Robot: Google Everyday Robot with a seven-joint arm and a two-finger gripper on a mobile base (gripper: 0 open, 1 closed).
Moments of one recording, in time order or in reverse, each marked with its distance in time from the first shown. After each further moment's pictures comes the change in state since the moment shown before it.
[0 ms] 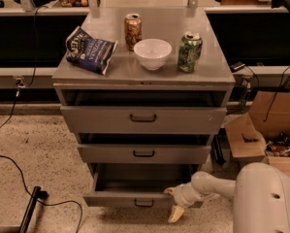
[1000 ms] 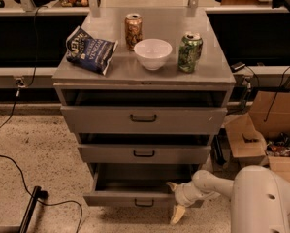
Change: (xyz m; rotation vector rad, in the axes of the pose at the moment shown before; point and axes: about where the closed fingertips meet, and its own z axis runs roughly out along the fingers) arm 0.009 0.004 0.006 -0.039 -0.026 0.034
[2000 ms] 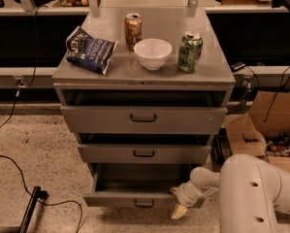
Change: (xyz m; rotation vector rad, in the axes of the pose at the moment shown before) arm 0.016 0.014 -0.005 -0.095 0.122 0.036
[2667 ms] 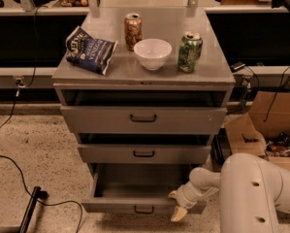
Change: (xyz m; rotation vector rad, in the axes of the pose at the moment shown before) arm -0.013 0.015 0.001 -0.046 -0.010 -0.032
